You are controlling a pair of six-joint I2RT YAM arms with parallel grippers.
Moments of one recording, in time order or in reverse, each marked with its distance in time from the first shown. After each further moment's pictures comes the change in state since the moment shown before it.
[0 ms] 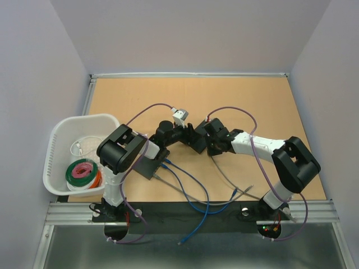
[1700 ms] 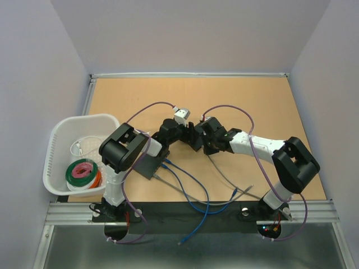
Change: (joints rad) left arm -0.007 0.026 0.065 -0.141 -0.151 0.112; right arm 0.031 0.001 0.037 0.010 -0.016 -0.035
